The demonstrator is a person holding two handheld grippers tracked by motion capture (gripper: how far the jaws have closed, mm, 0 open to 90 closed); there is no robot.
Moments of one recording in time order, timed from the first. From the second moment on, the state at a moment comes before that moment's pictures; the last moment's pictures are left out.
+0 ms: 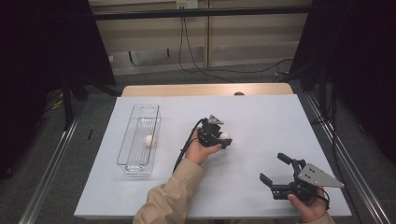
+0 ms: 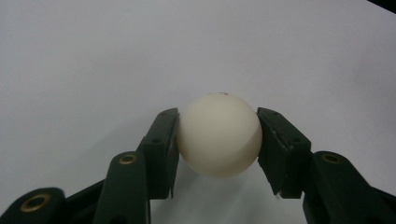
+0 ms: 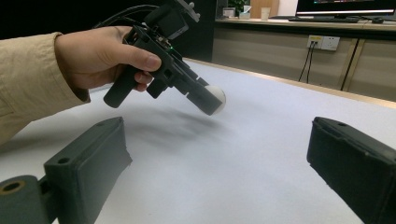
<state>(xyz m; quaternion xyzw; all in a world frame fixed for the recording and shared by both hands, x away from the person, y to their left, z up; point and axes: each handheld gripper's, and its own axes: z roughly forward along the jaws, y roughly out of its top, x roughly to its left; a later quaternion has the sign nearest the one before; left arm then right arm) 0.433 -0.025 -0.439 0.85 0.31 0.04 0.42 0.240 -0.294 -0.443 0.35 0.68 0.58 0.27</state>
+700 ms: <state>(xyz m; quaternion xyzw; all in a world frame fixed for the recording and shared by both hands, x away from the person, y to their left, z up) 0.434 -0.001 -0.430 0.84 0.33 0.03 0.42 0.240 -0.293 -0.443 0.35 0.68 0.58 0.27</state>
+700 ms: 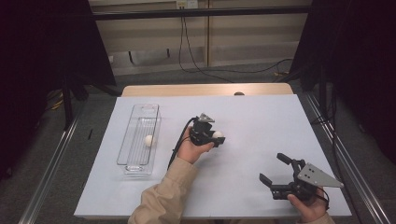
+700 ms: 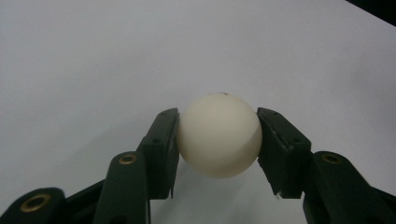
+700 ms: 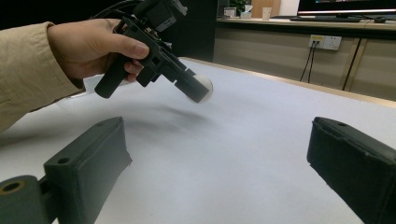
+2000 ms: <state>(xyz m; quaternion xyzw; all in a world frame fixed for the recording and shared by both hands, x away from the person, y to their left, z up) 0.444 0.044 -0.414 0.83 0.37 0.04 0.42 0.240 -0.293 -0.443 0.35 0.68 0.58 0.27</state>
